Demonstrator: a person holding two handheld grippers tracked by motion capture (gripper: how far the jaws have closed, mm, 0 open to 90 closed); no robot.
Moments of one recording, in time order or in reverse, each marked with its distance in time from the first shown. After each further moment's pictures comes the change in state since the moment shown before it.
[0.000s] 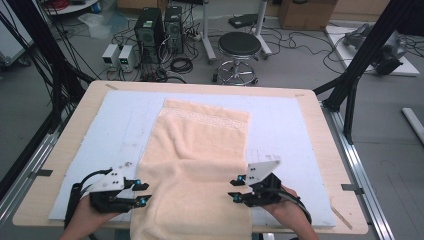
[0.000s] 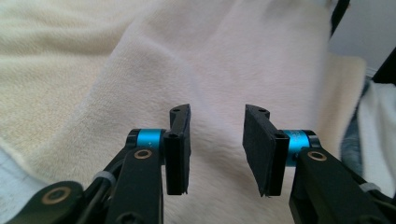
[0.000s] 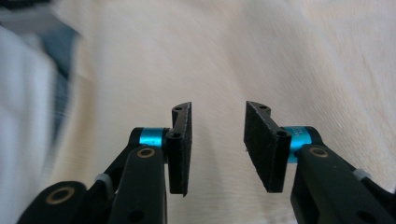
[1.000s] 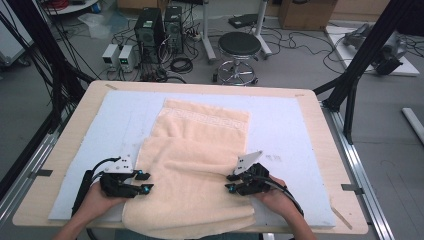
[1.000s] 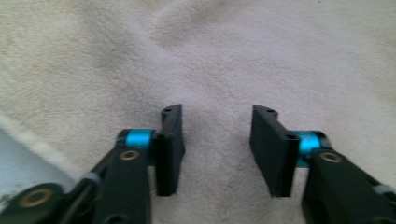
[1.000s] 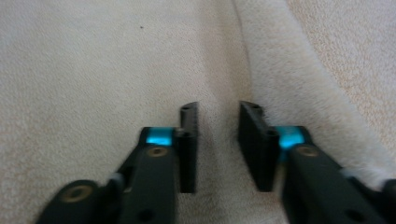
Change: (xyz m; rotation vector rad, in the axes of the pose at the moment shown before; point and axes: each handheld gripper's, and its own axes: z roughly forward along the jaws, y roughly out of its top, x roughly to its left) left arm 0.038 -0.017 0.018 0.056 0.057 -0.068; right arm -0.032 -0.011 0.038 0.090 0.022 0.041
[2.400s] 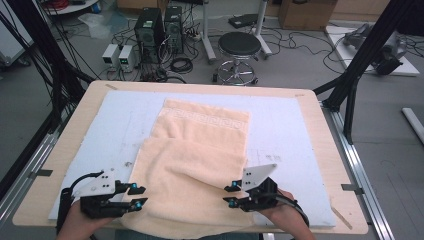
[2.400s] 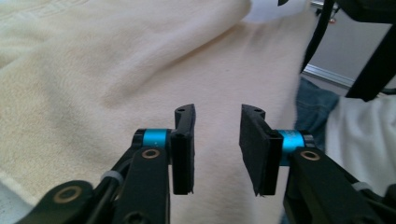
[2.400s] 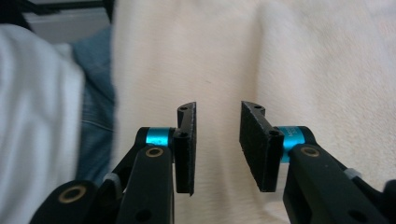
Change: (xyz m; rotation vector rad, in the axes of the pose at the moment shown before) left arm -0.054 0.017 -0.047 -0.107 -0.053 0.066; right arm 0.049 0.017 -0.040 -0.127 0.033 -0.072
